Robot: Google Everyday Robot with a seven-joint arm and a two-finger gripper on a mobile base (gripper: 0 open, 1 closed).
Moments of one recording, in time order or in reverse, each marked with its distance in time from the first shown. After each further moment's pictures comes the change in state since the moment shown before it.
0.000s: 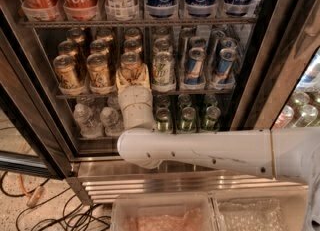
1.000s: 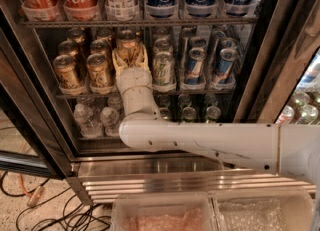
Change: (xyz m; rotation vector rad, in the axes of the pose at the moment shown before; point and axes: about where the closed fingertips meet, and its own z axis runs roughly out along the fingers) arm -0.061 -0.006 0.024 -0.030 -0.132 0.039
